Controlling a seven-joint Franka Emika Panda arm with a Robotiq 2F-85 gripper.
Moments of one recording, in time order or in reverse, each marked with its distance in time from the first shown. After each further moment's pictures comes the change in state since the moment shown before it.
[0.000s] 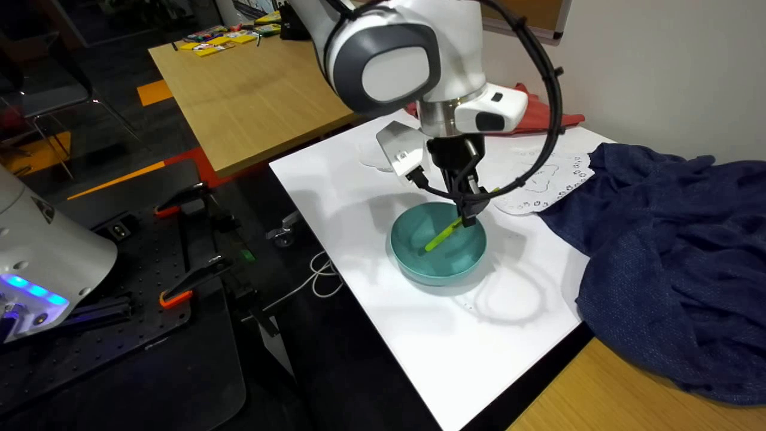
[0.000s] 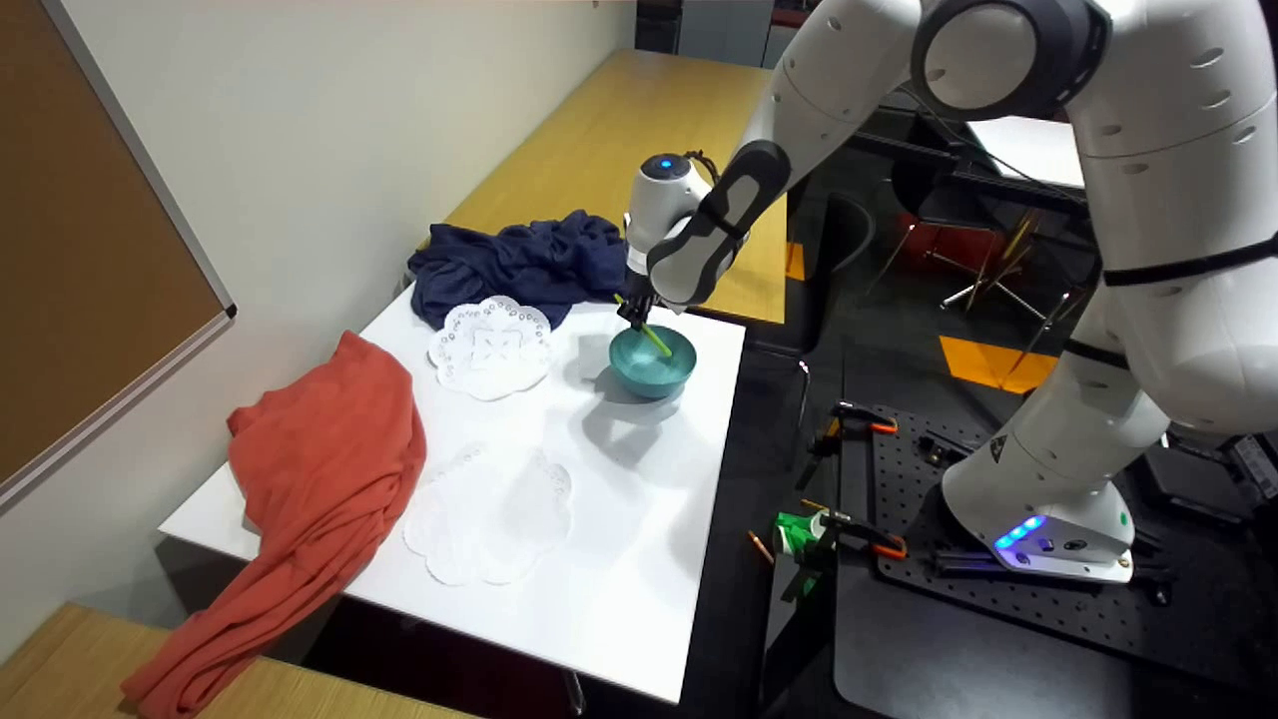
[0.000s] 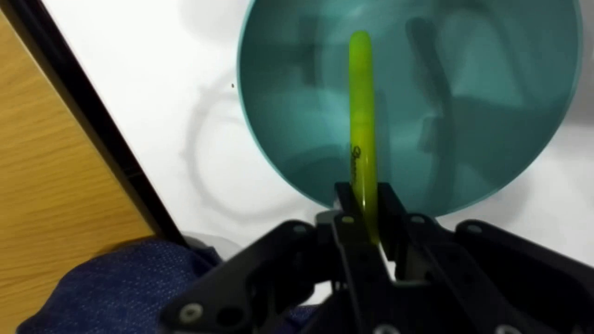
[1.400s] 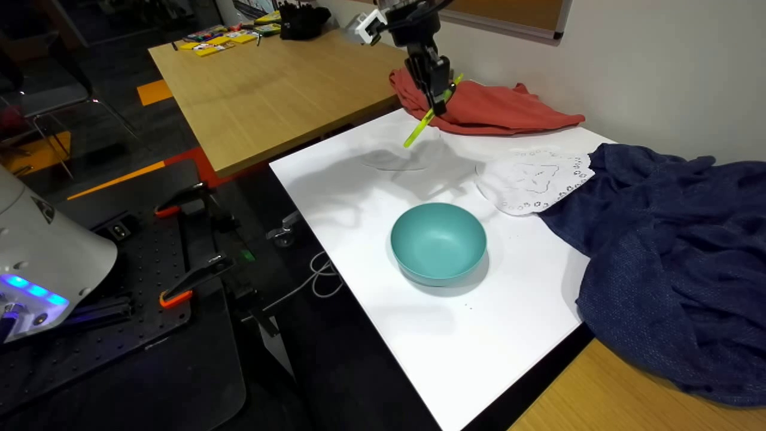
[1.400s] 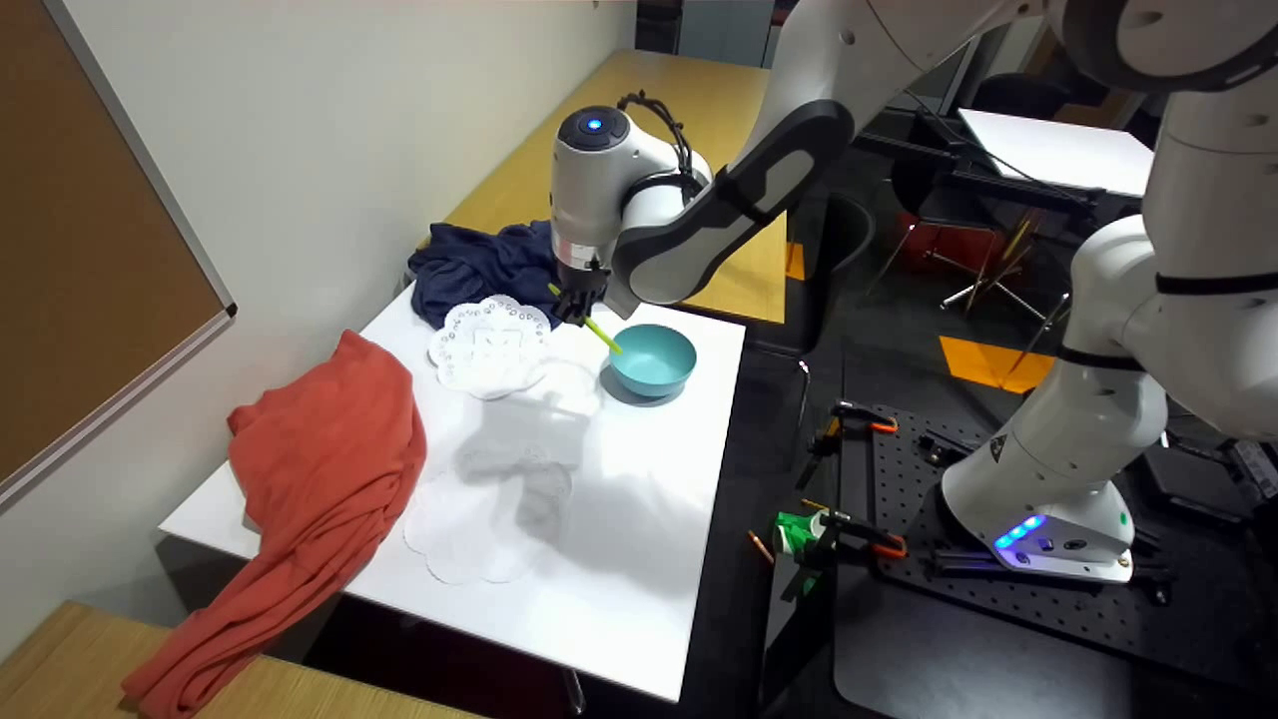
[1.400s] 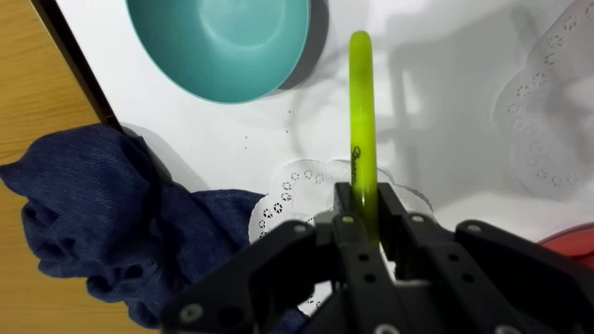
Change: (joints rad) arm 0.357 -0.204 -0.077 0.014 -0.223 -0.228 0.350
